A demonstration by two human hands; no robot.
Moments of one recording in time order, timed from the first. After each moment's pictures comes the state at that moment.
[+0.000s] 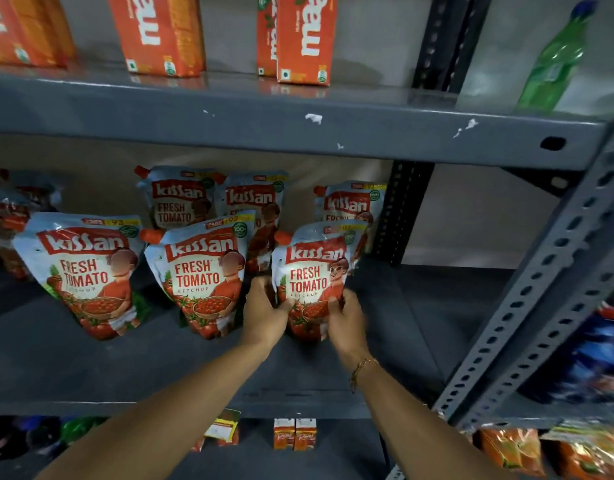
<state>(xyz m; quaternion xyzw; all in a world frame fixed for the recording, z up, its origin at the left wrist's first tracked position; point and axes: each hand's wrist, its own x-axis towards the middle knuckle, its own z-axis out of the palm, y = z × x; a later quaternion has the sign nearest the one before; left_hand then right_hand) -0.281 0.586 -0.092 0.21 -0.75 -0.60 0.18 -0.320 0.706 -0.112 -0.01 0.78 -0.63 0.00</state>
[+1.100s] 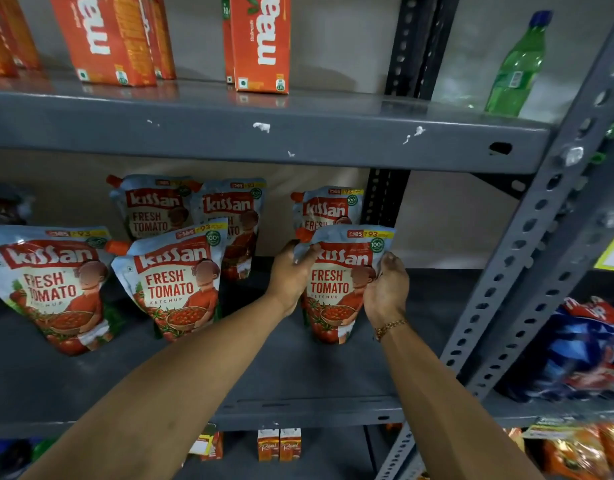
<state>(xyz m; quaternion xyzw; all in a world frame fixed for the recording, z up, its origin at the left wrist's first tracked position) -0.349 0.635 -0.046 0.04 -0.63 -0.76 0.14 -0.377 0.768 -0.049 0.06 0.44 -0.89 -0.08</state>
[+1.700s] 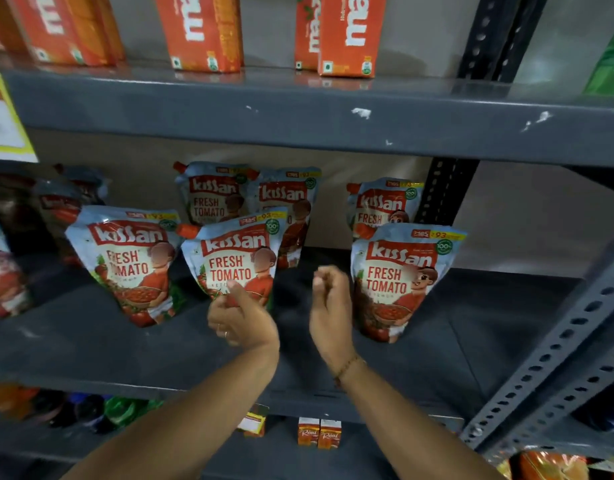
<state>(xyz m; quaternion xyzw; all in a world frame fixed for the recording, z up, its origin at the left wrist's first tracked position) -0.266 0.560 -0.089 0.47 -0.44 -0.64 0.42 -0.290 0.649 -0.087 -0.20 0.76 -0.60 -0.12</state>
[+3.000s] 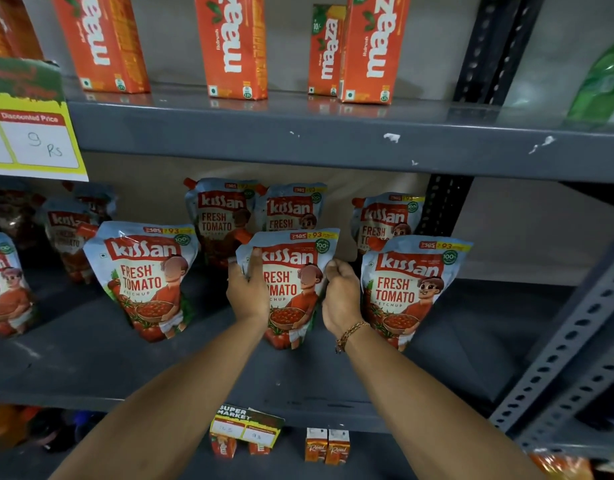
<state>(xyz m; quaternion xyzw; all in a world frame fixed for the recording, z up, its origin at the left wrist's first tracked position) -0.284 0.509 -0.063 0.30 -0.62 -0.63 0.36 -0.326 0.613 -0.057 -0.02 0.53 -0.85 0.06</state>
